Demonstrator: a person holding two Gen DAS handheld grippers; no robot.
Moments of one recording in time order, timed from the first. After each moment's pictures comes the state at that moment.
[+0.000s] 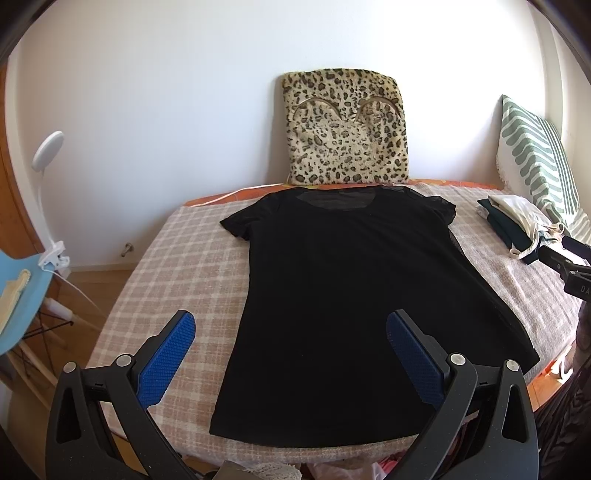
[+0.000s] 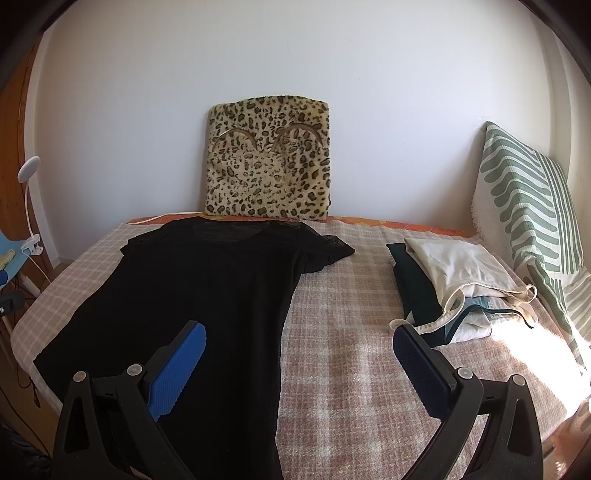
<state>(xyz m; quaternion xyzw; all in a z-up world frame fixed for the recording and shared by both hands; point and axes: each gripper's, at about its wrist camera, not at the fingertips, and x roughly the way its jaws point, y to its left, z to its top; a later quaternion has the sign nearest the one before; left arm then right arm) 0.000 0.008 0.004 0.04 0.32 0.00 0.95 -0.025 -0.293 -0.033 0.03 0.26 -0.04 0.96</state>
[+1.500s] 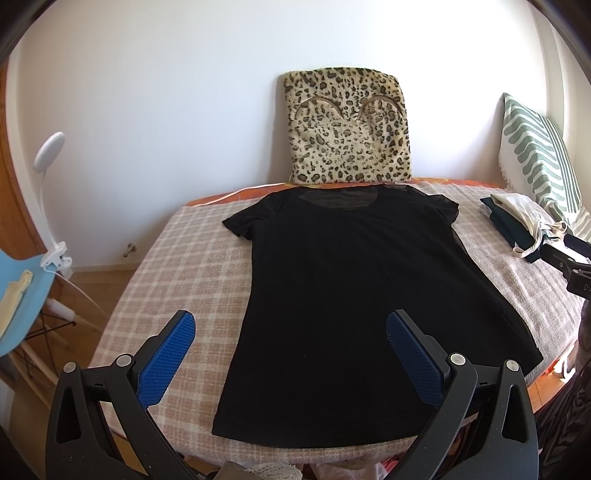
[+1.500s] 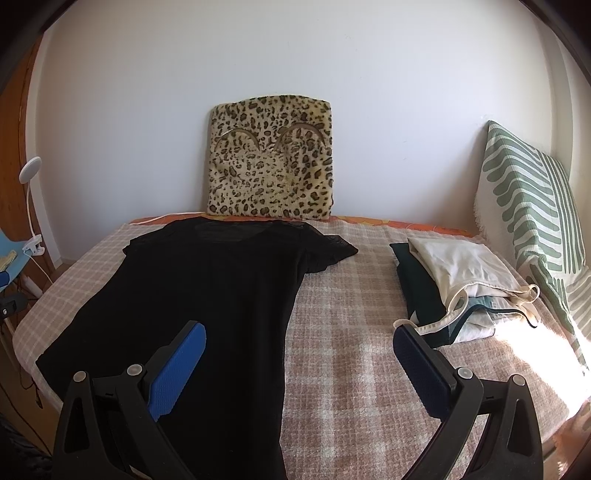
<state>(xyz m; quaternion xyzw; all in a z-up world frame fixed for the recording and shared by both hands) 0.000 0.008 0.003 0.04 0.32 0.01 0.95 -0.023 -0.293 -0.033 0.03 0.26 -0.04 0.96</state>
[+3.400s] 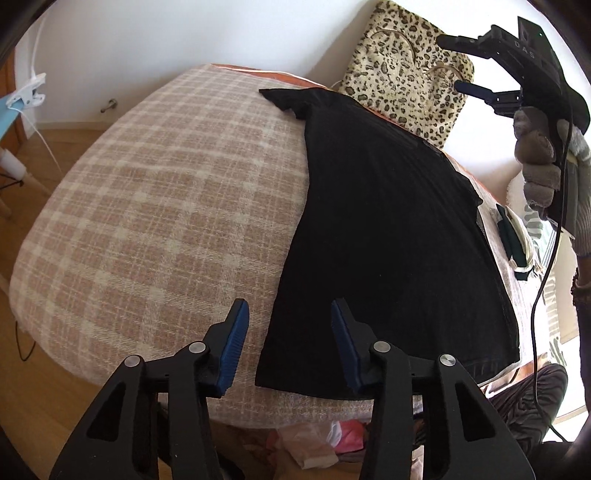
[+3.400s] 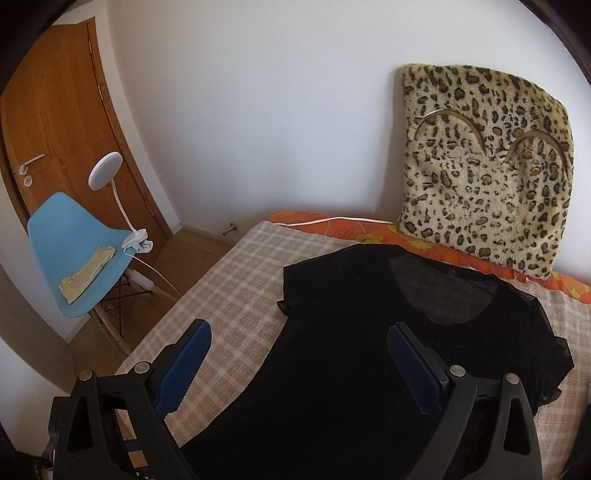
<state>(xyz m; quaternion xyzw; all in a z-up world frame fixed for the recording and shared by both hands) 0.016 0.129 -0.090 -0.17 0.47 -0.04 0.87 0.230 -0.084 0.041 0.05 0.36 0.25 0.90</state>
